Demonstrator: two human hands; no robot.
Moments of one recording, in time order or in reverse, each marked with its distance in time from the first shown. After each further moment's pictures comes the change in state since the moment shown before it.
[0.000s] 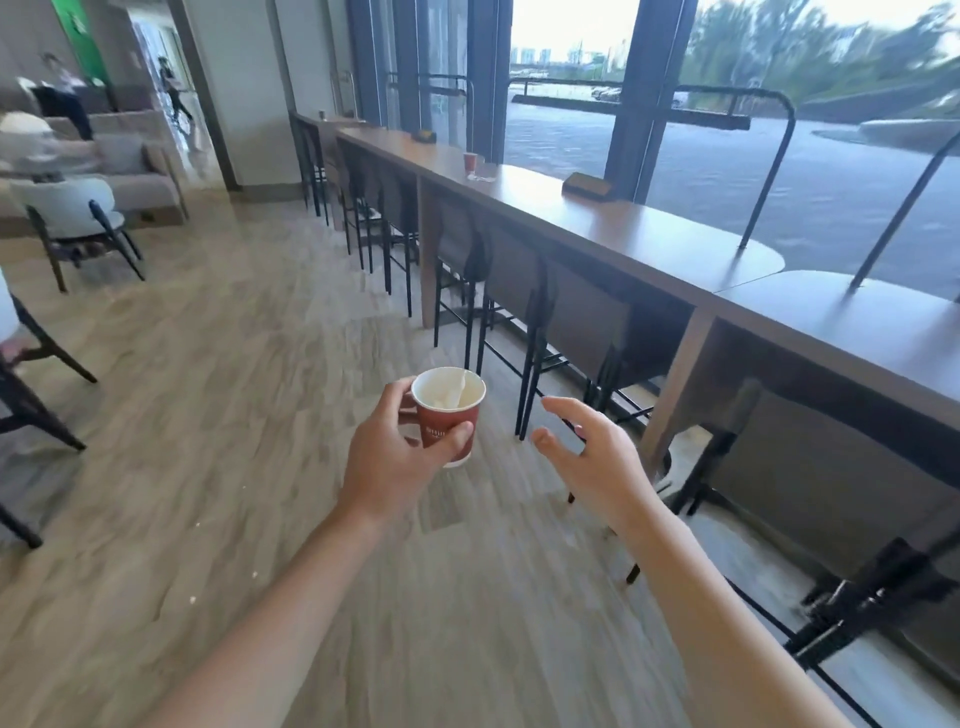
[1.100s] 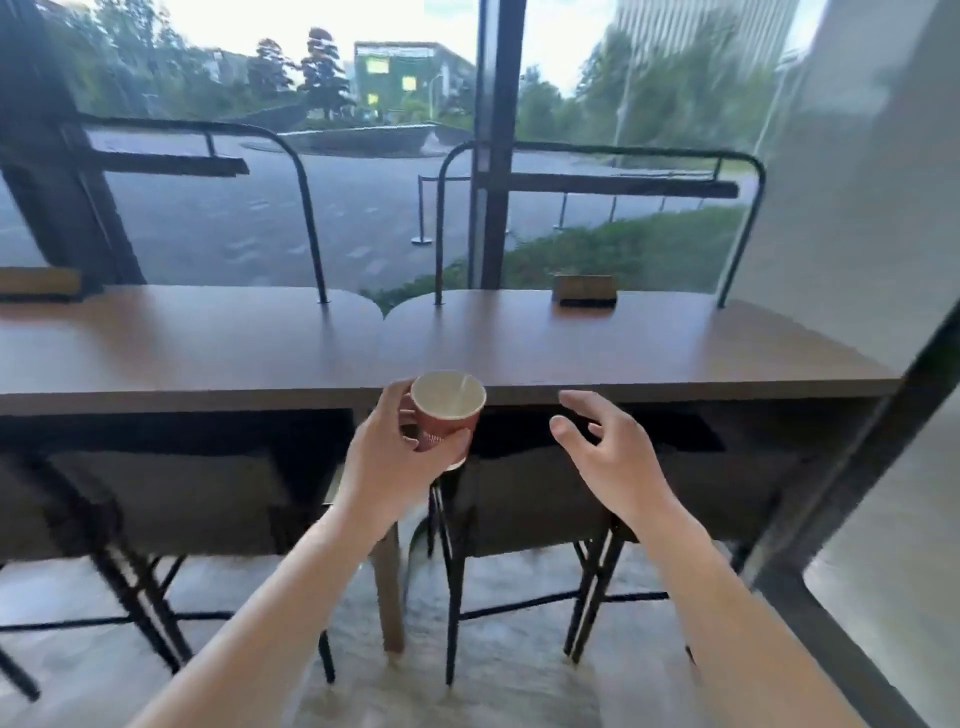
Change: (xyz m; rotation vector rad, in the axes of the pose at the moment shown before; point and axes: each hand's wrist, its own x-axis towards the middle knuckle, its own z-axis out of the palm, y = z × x) left_hand 0.366 0.089 0.423 -0.340 -1.002 0.402; right_hand 0.221 0.167 -0.189 -0.226 0.896 0.629
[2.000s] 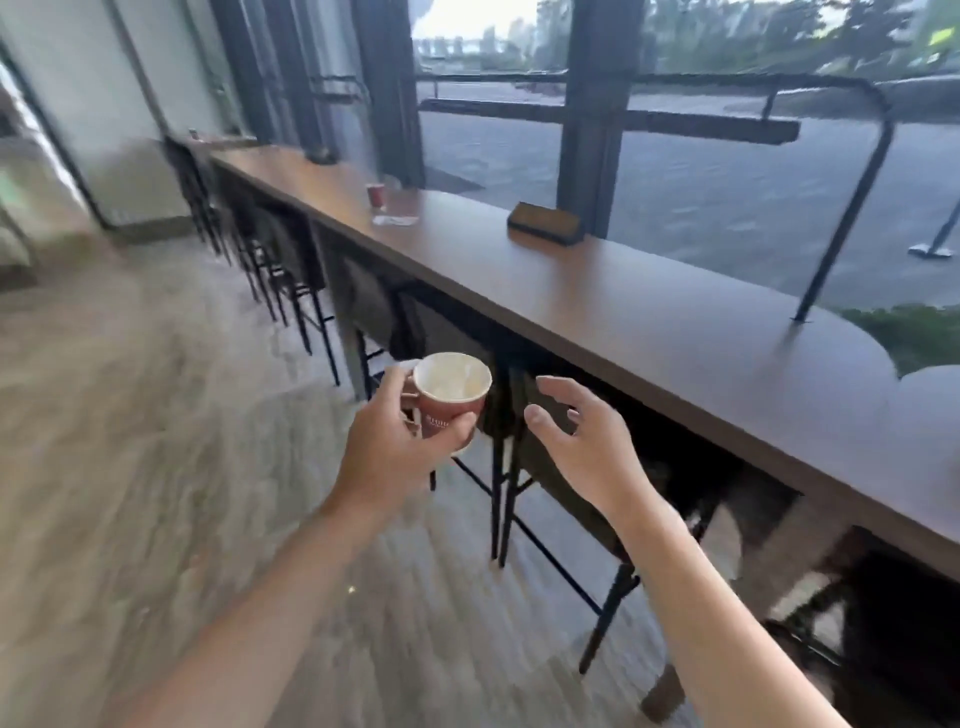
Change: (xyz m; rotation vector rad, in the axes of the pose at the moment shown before) left_hand -0.048 -0.134 -0.303 0.351 0.735 -0.336; right_hand 0.061 -0.227 0.386 0.307 -0.732 -0.420
